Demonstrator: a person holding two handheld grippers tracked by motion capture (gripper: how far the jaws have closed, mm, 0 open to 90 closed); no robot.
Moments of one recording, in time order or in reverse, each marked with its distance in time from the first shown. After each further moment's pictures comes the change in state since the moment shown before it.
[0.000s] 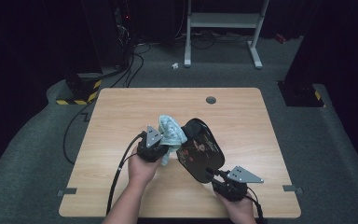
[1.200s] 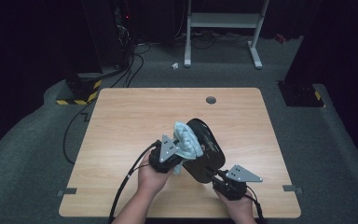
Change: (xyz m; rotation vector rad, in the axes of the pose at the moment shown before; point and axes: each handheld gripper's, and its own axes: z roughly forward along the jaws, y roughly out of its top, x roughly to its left) left arm -0.041 0.013 -0.012 -0.063 -0.061 0.112; right arm 0.002 0.007 0.002 -0.002 -0.010 -0.044
